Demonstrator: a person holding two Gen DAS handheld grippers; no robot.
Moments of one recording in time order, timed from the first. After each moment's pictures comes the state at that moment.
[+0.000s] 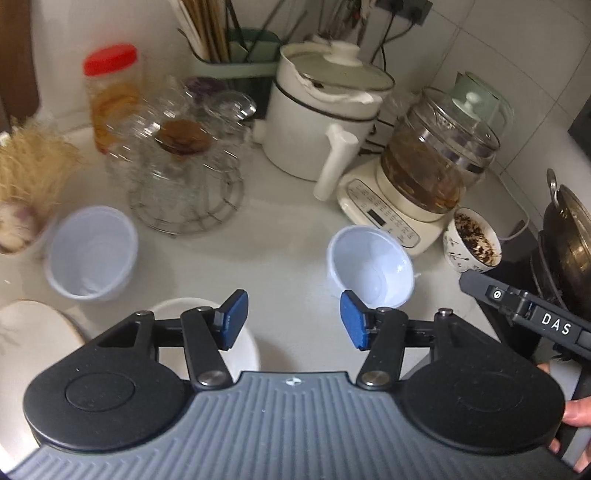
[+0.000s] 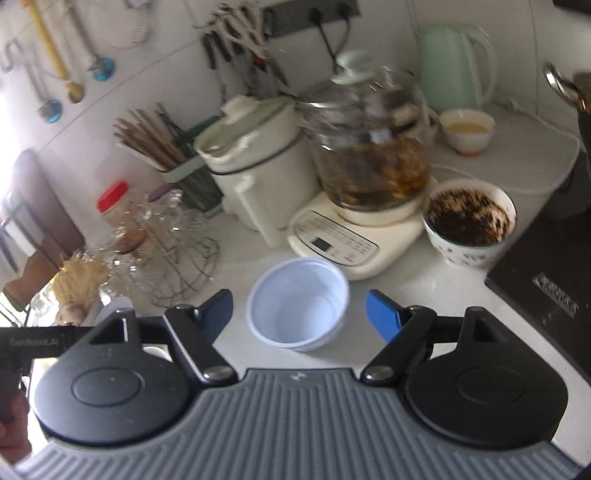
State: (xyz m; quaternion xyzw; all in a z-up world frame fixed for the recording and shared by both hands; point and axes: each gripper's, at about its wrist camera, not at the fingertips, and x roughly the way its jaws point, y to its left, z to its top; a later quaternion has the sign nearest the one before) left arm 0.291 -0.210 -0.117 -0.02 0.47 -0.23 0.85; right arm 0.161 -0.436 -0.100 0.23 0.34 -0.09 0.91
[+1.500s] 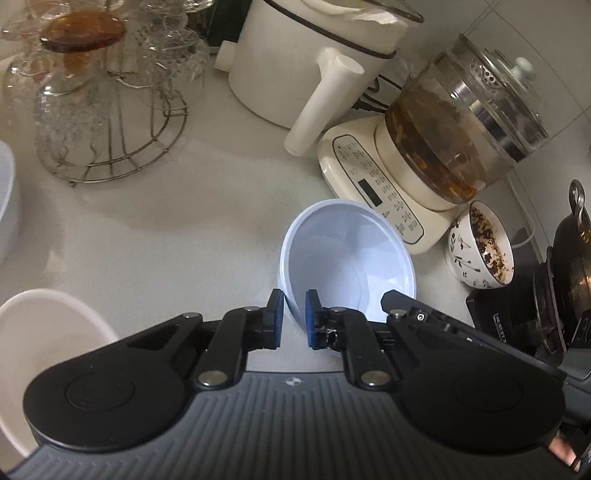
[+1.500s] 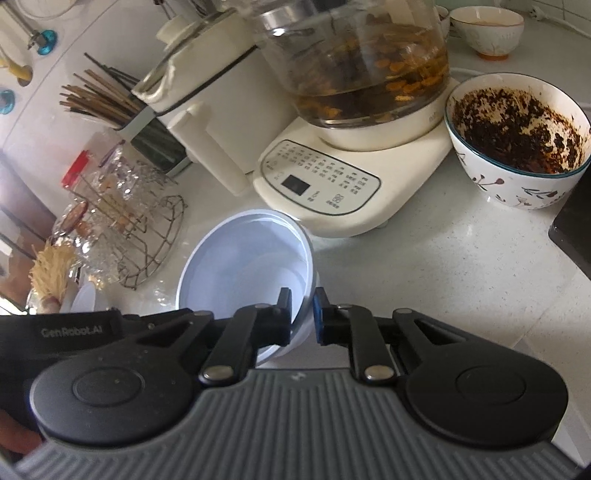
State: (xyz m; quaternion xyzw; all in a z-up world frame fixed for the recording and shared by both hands) left arm 0.344 -0.286 -0.196 -0.09 0.53 -0.24 0.81; right arm 0.226 -0.462 -0.186 0.28 0.41 -0.03 0.87
